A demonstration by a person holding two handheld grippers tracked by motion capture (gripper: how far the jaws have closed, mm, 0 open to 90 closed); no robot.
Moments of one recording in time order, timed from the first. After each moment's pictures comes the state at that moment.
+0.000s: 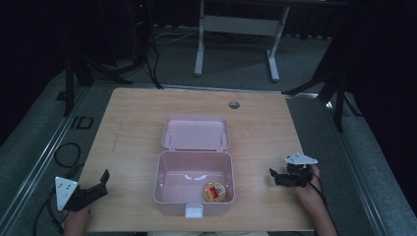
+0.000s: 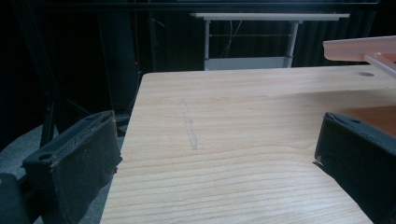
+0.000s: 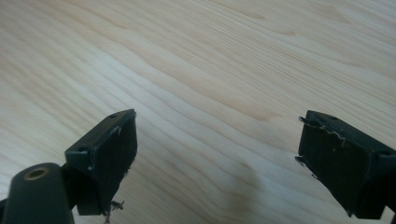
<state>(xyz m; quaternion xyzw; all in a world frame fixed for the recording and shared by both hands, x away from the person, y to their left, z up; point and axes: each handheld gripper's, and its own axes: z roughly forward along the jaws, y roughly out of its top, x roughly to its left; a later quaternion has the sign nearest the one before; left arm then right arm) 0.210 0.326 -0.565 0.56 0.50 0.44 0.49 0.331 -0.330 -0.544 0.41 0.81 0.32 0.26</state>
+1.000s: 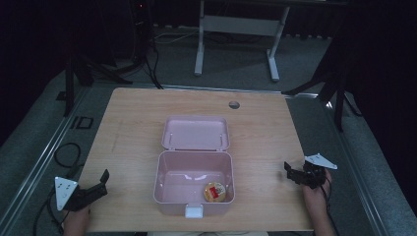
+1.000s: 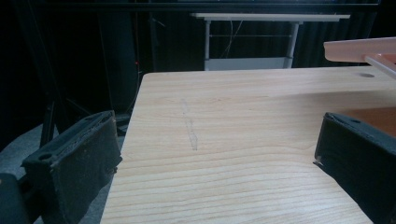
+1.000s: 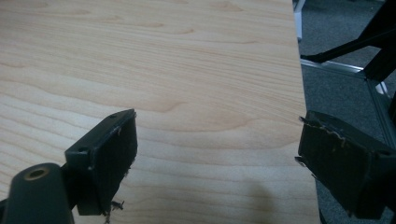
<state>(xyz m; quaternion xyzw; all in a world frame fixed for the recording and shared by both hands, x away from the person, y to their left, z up) 0.210 0.326 -0.565 0.56 0.50 0.44 0.49 0.330 -0.370 -0.551 0.52 0.71 0.35 0.30</state>
